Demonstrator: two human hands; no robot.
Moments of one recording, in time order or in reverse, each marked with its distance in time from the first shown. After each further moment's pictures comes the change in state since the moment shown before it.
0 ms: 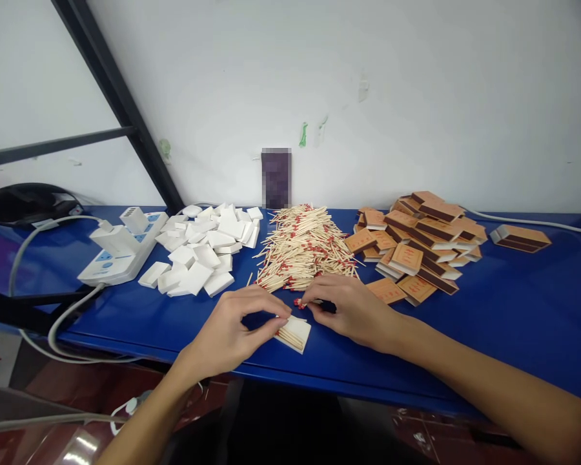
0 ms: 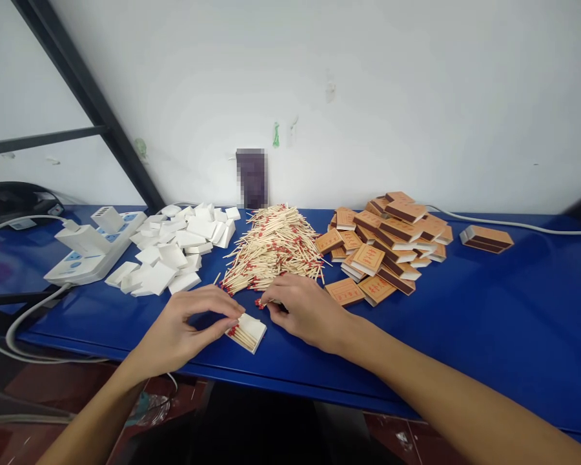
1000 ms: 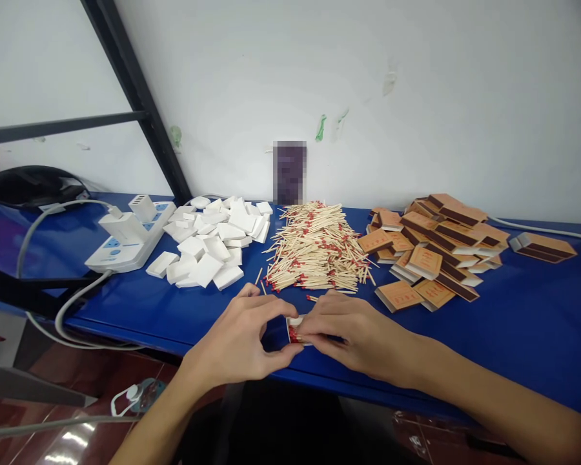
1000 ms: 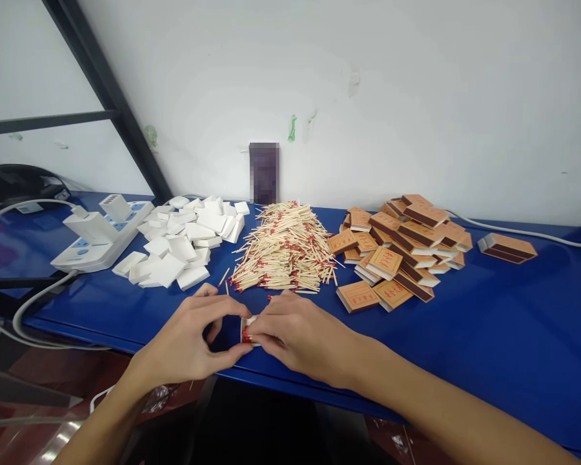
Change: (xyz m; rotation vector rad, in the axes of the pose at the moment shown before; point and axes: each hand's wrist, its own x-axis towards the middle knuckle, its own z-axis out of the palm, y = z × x) left_hand -0.015 0.000 0.007 0.293 -0.021 0.021; right_hand 0.002 -0.037 -0.003 0.159 -0.152 -0.122
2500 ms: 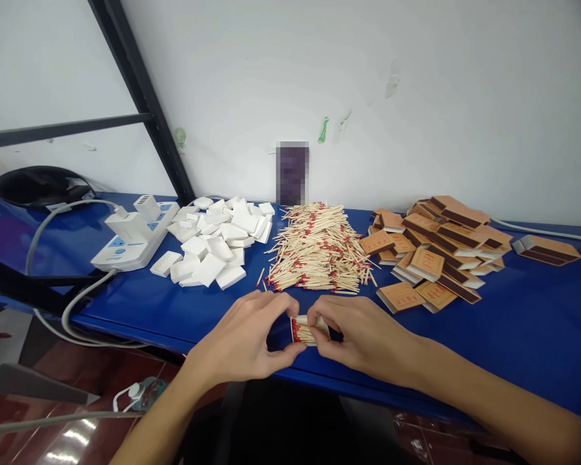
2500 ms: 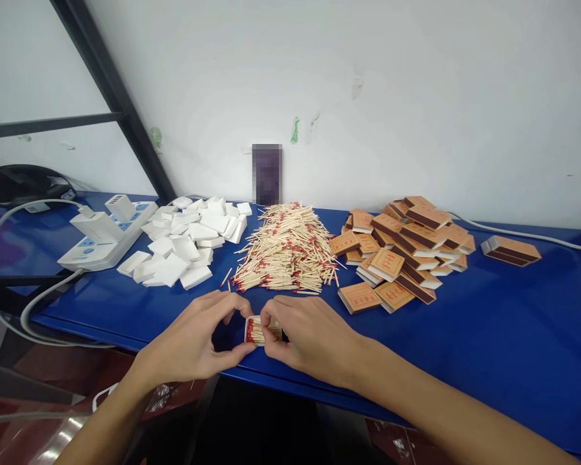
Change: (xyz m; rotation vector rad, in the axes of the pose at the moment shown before) left_hand -0.001 -0.002 0.001 0.042 -0.118 -0.055; right_hand -0.002 -0.007 0.000 -0.085 -0.054 0.281
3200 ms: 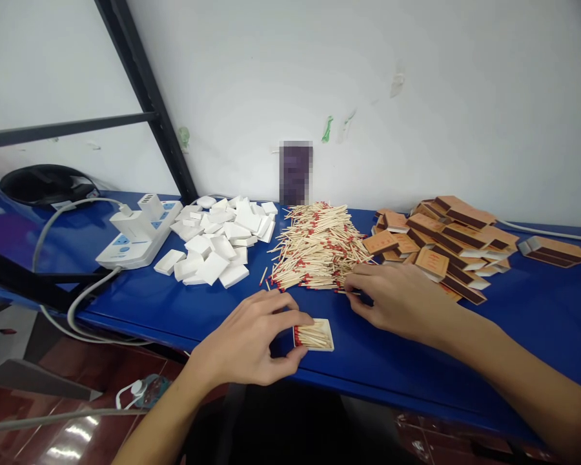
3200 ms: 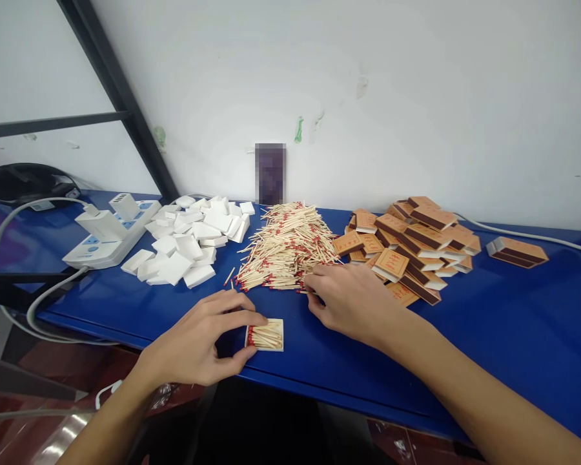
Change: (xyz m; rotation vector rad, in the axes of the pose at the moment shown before) left_hand -0.001 0.000 0.002 0.013 -0.030 0.111; right_hand -0.001 0.035 -0.037 -0.660 -0.057 0.163
